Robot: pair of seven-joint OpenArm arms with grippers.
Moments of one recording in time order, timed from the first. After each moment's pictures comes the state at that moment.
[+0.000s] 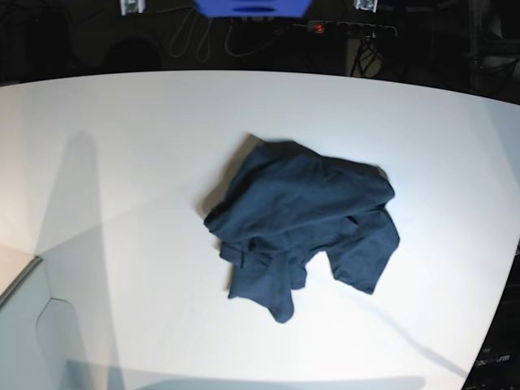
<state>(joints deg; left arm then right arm) 44.6 -7.4 4.2 70.5 -2.5 -0.2 -0.5 -47.0 5.6 2.5 75.9 -0.2 0.2 -6.2</state>
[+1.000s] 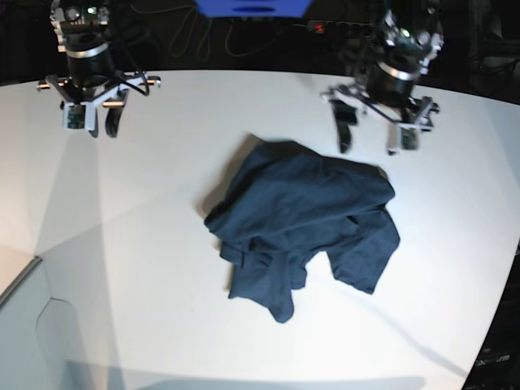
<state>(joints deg) 30.5 -6.5 -1.4 107.7 -11.8 0.0 19.3 -39.9 2.9 8.2 116.5 0.1 0.1 -20.5</state>
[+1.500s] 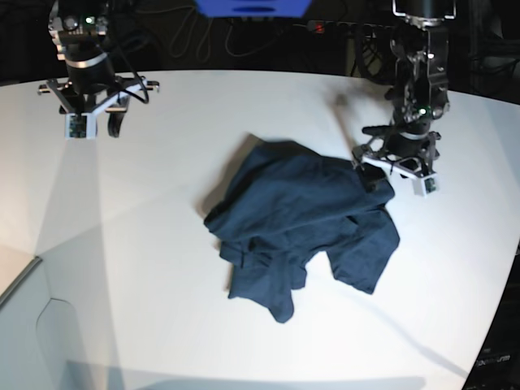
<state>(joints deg) 9.3 -6.8 -6.9 79.0 -24.5 0.1 18.8 -37.2 3.2 8.4 116.3 0.0 0.1 -28.0</state>
